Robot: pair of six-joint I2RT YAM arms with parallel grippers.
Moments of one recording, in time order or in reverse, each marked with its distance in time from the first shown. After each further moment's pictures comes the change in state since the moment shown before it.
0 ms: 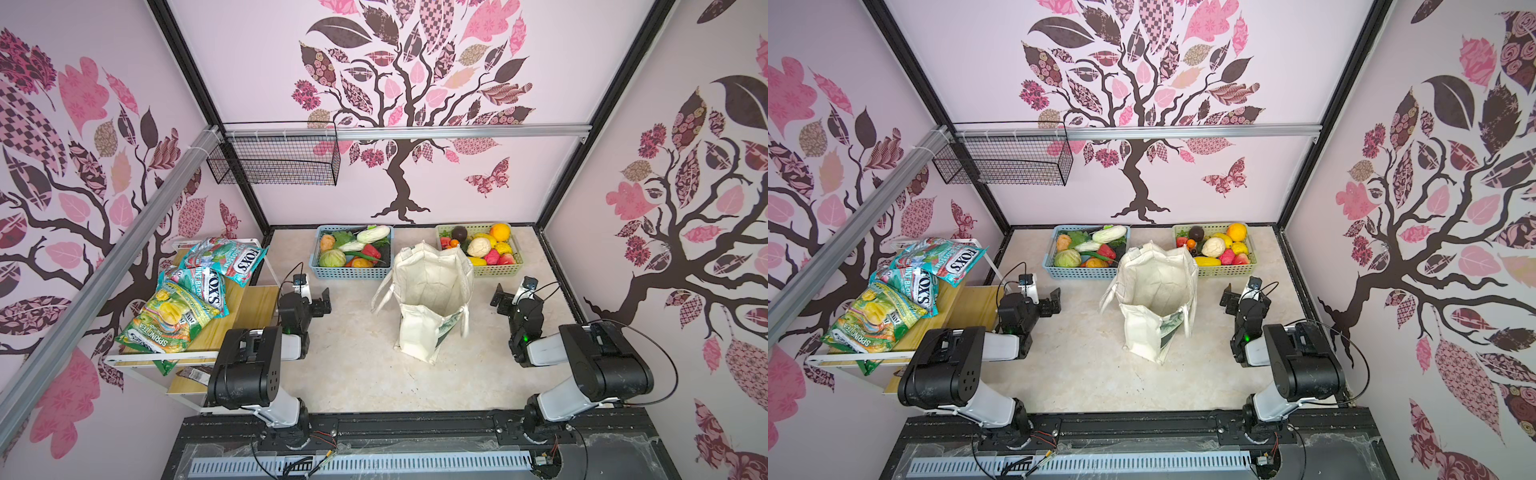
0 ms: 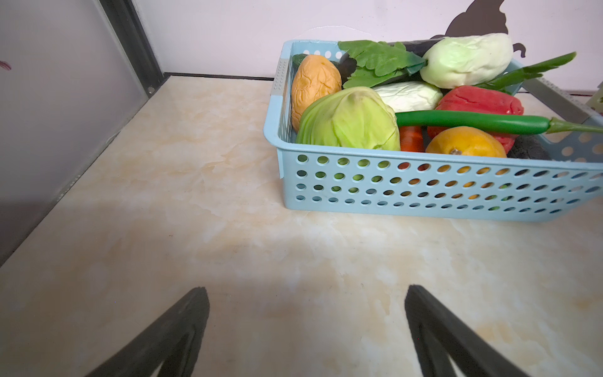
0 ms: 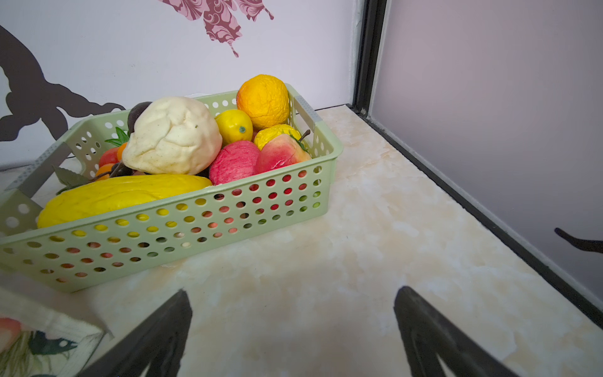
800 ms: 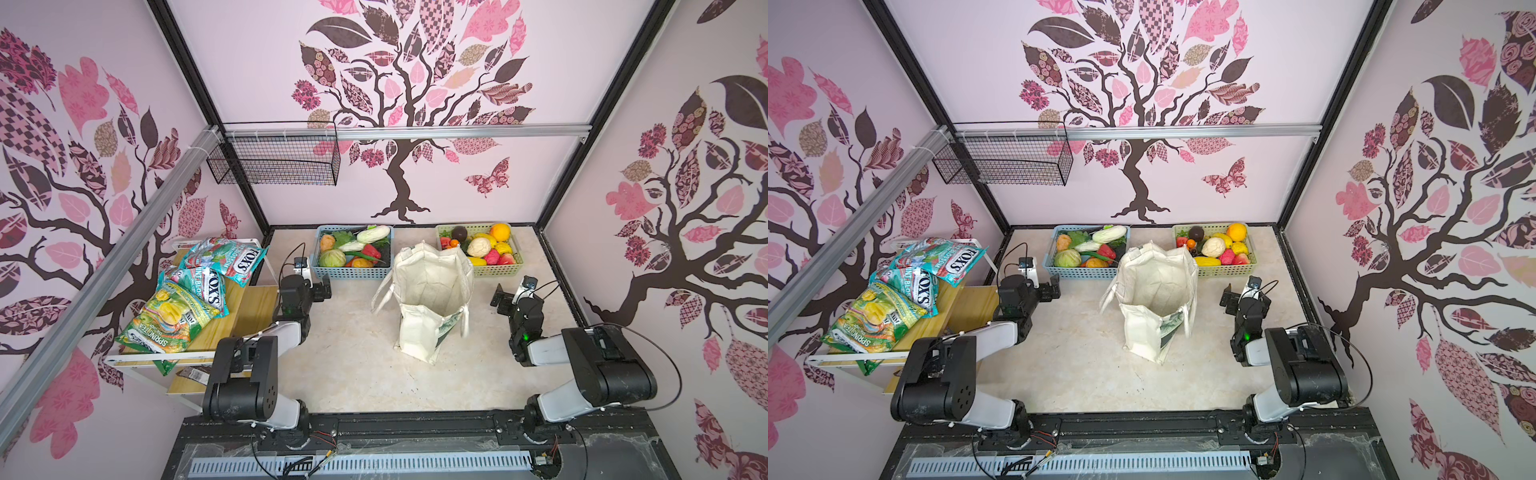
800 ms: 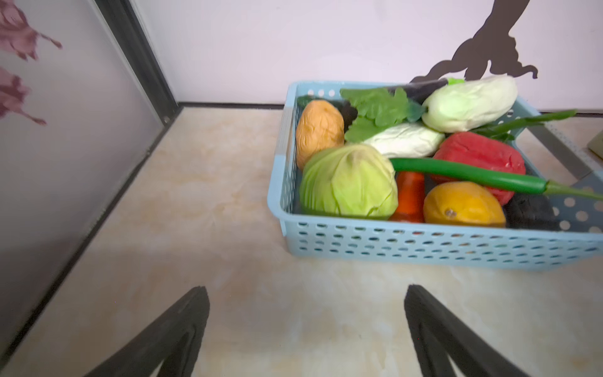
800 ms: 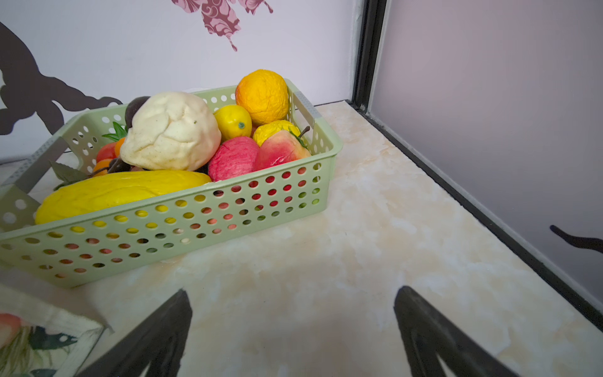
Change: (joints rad) left arm -0.073 -0.113 0.200 -0.304 -0.112 0.024; right arm 0.006 -0.071 0.038 -0.144 0.011 0.001
